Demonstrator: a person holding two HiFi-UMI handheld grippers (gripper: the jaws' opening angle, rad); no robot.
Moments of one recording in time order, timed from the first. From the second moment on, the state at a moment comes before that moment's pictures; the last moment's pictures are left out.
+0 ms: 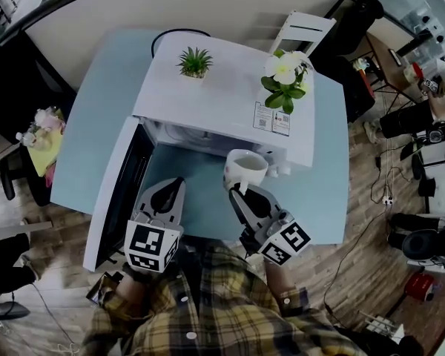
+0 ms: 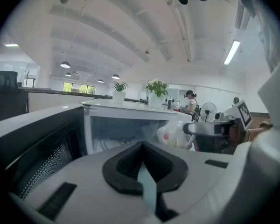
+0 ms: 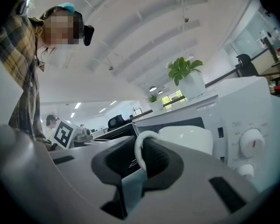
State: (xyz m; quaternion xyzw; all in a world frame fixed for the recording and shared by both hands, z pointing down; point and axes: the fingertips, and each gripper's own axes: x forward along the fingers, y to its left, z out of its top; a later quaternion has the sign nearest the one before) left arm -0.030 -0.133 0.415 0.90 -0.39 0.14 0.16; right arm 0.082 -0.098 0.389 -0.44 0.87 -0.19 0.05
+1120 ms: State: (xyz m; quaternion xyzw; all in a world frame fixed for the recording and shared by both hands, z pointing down) left arm -0.029 -0.117 0.469 0.89 -0.38 0.16 0.20; right arm 0.044 -0.141 0.429 -0.41 0.90 -0.16 0.00
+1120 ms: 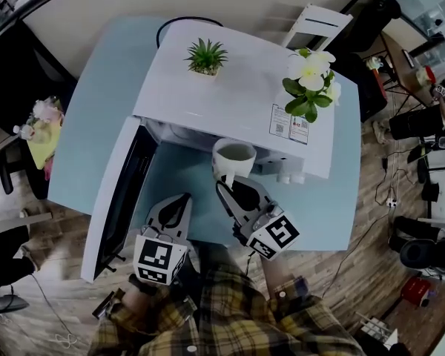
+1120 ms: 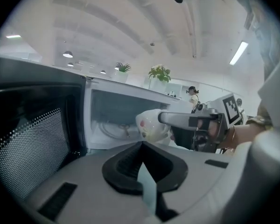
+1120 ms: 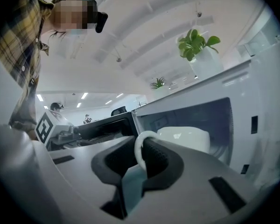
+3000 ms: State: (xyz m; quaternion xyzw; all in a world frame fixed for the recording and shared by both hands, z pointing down) left arm -0.054 -0.102 0.497 0.87 -0.41 0.16 0.21; right arm 0.010 -0.217 0.474 -0.43 0.90 -0.01 -0.02
